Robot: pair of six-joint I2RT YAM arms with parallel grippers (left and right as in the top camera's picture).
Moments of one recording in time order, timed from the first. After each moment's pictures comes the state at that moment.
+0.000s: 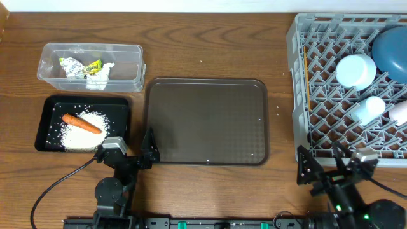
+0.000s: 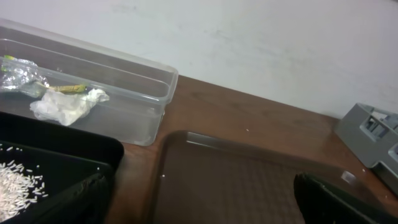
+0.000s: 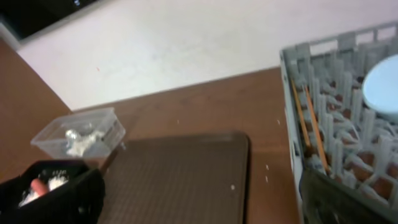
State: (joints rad) left arm -0.09 0.01 0.02 -0.12 -0.01 -0.33; right arm -0.04 0.08 0.55 -0.63 -0.35 0.35
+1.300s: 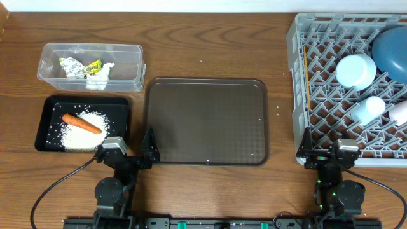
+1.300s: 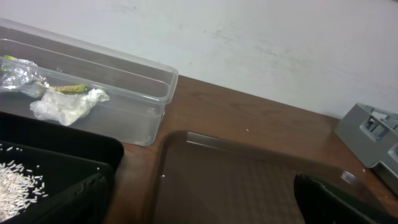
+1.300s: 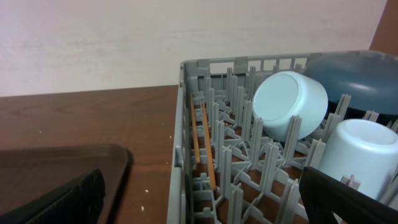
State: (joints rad) left arm -0.09 0.01 0.02 -0.12 -0.01 -0.33; right arm -0.01 0.01 0.01 -0.07 0.05 0.07
